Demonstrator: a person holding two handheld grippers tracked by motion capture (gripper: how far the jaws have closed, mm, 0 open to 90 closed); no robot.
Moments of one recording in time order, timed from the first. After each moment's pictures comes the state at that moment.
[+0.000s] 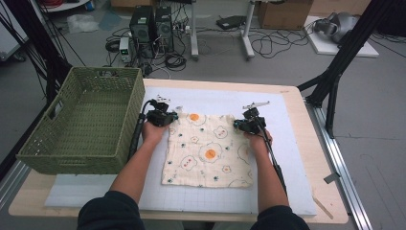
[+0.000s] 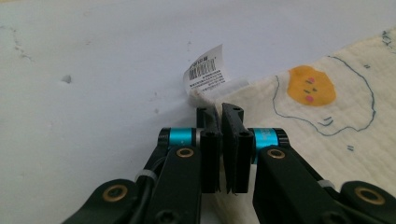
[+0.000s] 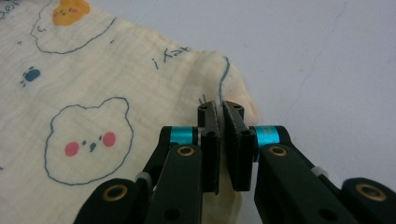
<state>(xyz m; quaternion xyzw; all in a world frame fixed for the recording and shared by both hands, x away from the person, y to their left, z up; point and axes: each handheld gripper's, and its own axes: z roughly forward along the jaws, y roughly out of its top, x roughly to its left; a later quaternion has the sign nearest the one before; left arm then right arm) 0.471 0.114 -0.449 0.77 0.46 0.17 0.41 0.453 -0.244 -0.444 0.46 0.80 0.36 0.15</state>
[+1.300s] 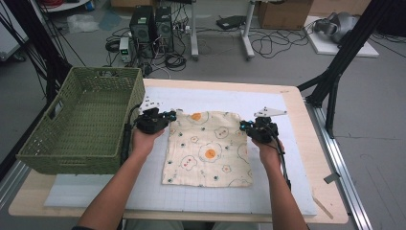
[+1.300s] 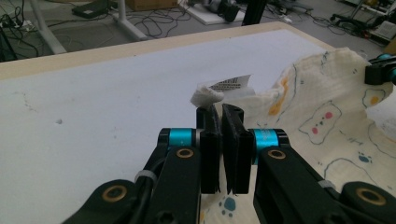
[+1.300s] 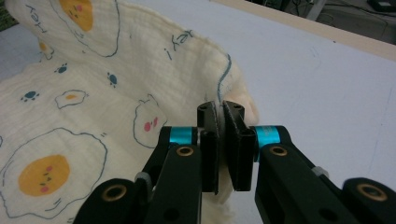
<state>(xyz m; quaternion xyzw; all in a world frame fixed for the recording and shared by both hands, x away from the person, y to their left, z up) 0.399 0.129 -0.401 0.73 0.40 0.18 0.52 0.390 -0.258 -0.404 0.40 0.79 0.43 0.20</state>
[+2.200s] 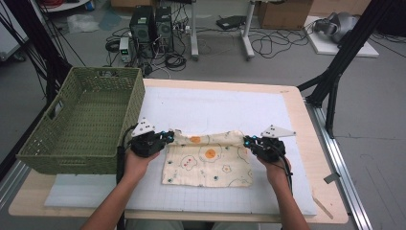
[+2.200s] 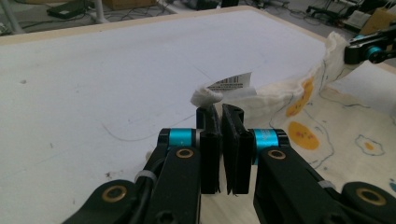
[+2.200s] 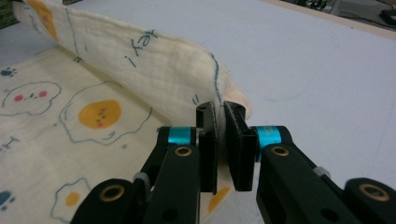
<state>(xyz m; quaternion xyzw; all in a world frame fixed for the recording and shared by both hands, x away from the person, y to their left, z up) 0.333 0.134 -0.419 0.74 0.37 0.16 0.54 0.332 -0.274 -0.421 0.37 0.79 0.45 0.20</state>
